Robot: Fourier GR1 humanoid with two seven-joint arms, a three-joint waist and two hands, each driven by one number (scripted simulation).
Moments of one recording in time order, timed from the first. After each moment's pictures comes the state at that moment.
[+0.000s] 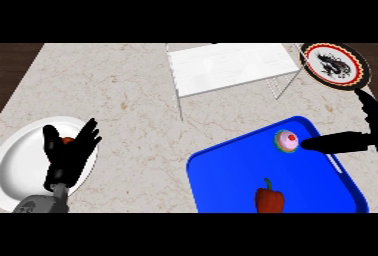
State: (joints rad) left arm -0.08 0.36 -0.16 -1.30 0.37 0.16 0.22; right arm -0.27 -0.72 0.23 -1.78 0.15 -0.23 1.21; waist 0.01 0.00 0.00
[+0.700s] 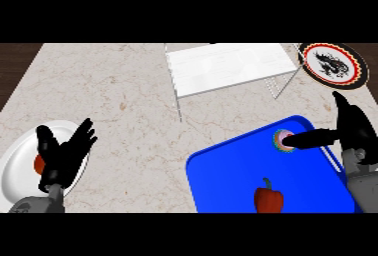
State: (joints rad) left arm -0.06 0.36 -0.13 -1.32 0.36 0.15 0.23; right arm -0.32 -0.58 0.29 -1.66 0.32 -0.23 1.22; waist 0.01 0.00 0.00
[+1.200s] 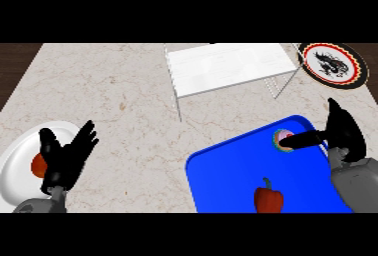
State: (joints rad) left arm -0.05 0.34 -0.12 -1.31 0.34 0.14 0.22; right arm -0.31 -0.50 0.27 -1.52 0.43 -0.23 1.19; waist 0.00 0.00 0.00
